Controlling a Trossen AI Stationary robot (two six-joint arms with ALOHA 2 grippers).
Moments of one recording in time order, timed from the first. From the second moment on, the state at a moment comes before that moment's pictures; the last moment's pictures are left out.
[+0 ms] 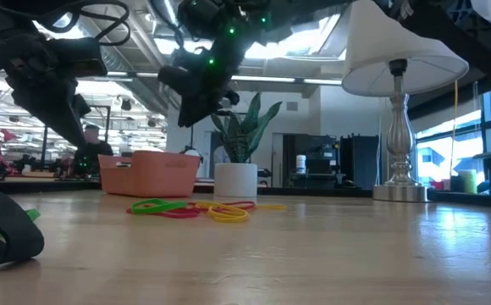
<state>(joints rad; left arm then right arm) -0.21 0.87 0.43 -0.50 -0.19 -0.49 -0.15 2.33 2.15 -0.66 0.31 0.12</state>
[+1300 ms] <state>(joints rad) -0.43 1.52 1.06 -0.69 -0.15 -0.42 0.20 1.12 0.72 -0.49 0.31 0.42</state>
